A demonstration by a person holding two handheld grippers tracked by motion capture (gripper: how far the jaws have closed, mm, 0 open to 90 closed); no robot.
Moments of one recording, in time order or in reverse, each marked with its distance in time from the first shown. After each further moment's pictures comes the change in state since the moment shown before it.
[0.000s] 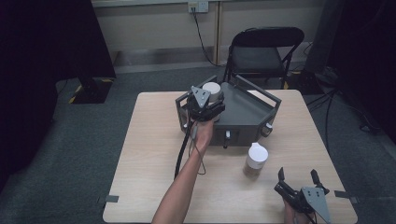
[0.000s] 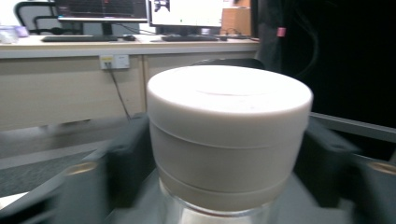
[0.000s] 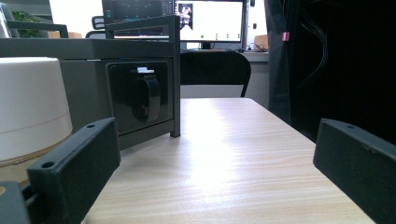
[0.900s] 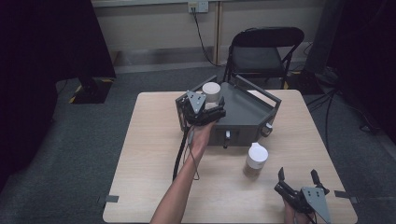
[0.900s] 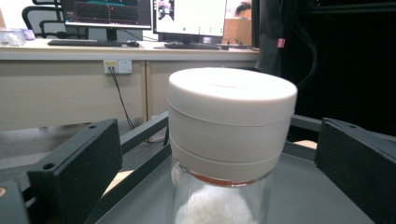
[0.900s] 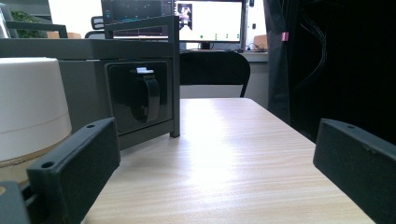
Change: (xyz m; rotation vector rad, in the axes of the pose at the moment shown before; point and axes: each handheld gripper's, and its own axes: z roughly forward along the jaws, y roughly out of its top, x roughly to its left) left arm 0.005 -0.006 -0.022 -0.026 -0.012 -0.021; right arm 0.000 0.000 0.000 -0.001 -0.003 0.001
